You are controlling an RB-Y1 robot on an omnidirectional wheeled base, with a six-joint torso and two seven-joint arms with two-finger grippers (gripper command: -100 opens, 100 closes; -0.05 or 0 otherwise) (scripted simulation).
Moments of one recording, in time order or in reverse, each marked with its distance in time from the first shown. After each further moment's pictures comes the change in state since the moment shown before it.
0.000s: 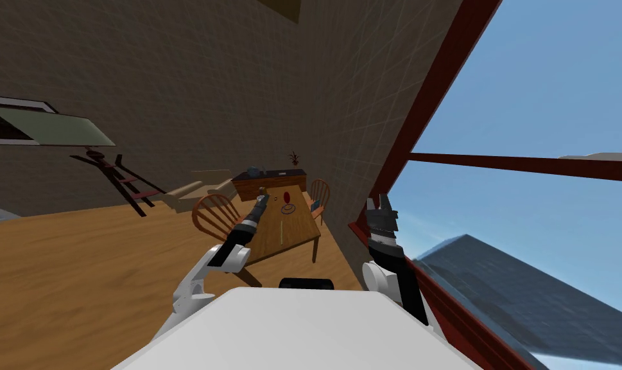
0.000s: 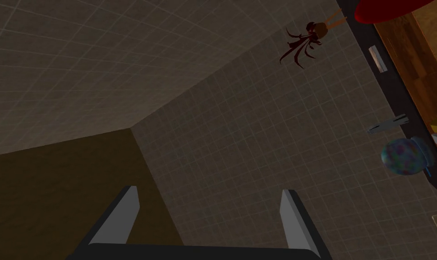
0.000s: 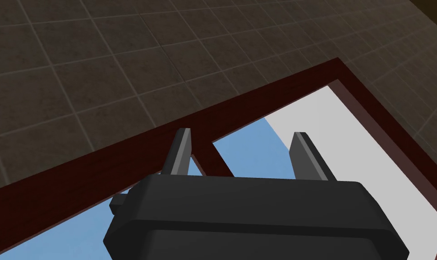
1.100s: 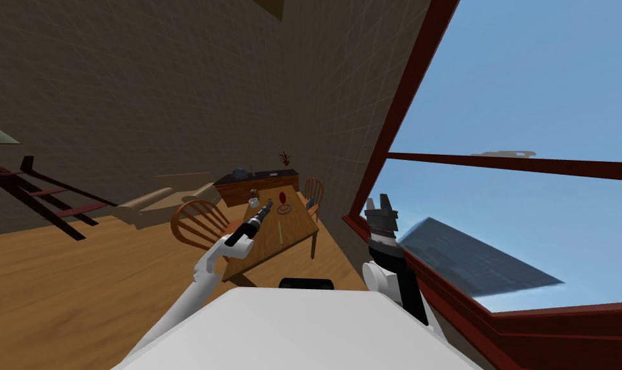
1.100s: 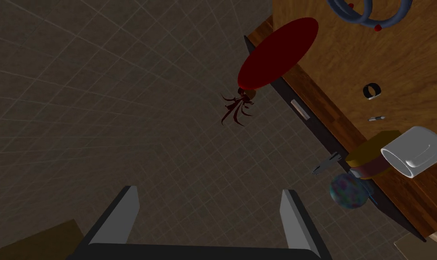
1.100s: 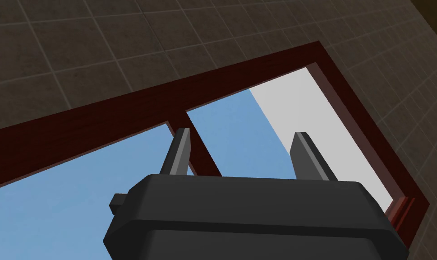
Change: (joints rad) left arm -0.154 0.102 -0.023 0.237 0.108 0.271 -0.128; right arm 0.000 0.000 0.000 0.000 0.000 0.000 0.000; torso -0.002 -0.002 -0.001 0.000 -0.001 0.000
